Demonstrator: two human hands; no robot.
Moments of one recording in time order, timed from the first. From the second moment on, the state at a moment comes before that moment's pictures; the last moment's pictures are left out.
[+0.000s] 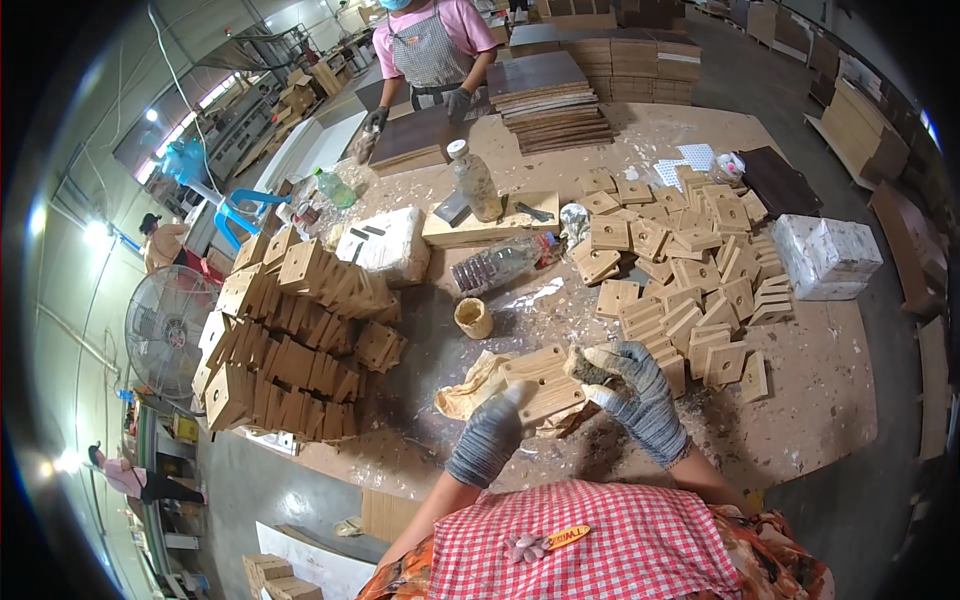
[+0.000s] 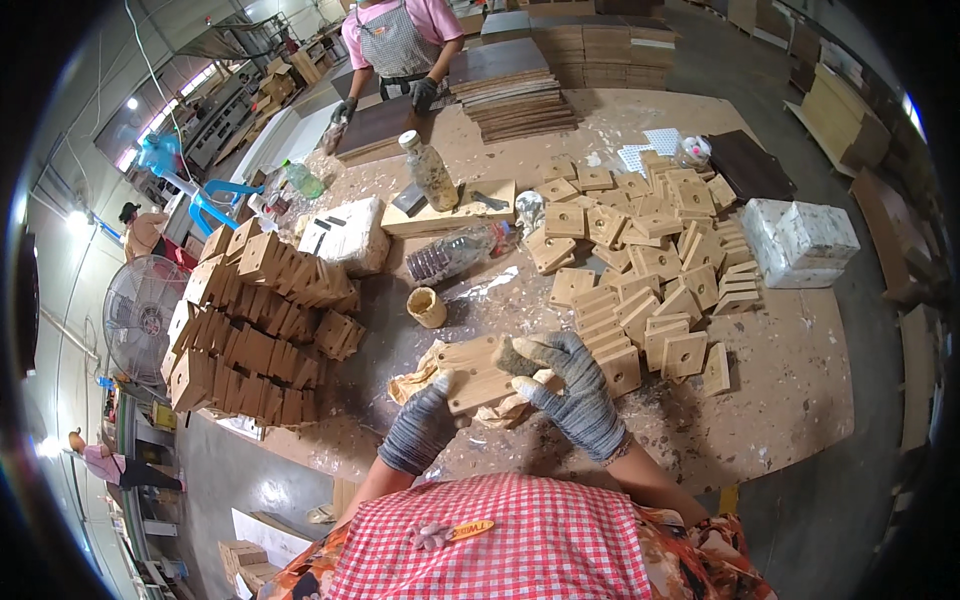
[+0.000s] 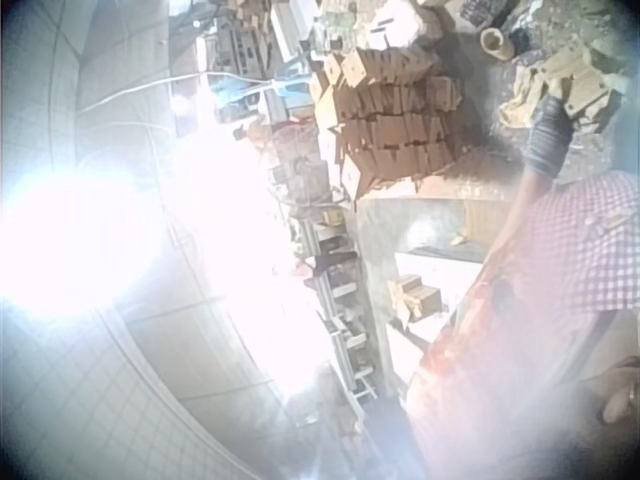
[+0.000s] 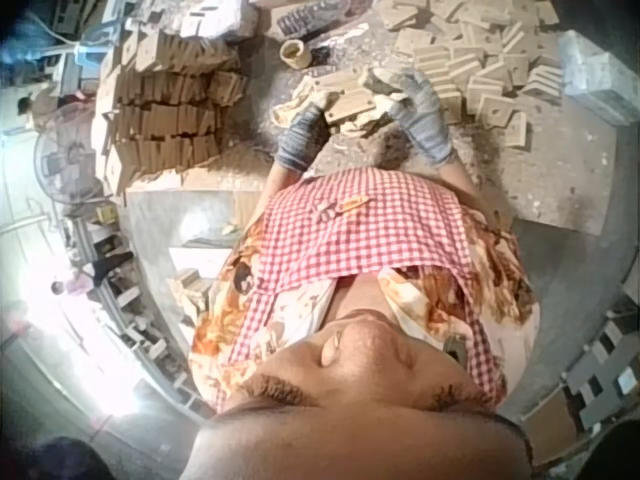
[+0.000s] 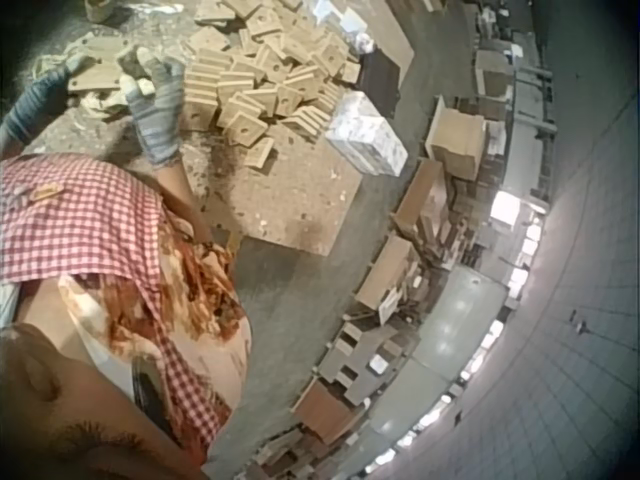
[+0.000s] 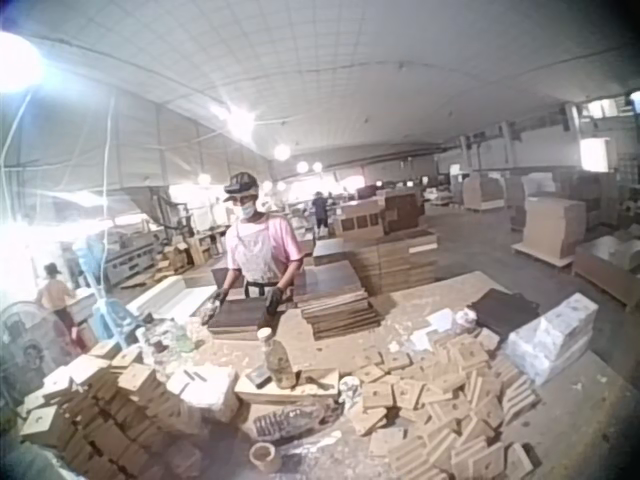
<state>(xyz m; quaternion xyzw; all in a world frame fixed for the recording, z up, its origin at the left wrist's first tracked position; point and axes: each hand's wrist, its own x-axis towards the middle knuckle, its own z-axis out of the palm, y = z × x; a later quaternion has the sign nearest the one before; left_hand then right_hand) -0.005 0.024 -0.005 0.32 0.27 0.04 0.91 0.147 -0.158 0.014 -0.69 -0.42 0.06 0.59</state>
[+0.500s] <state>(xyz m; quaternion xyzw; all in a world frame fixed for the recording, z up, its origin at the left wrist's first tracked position) -0.001 0.005 0.014 0.40 0.34 0.10 0.85 0.112 -0.159 0.015 -0.68 -0.54 0.00 0.49</state>
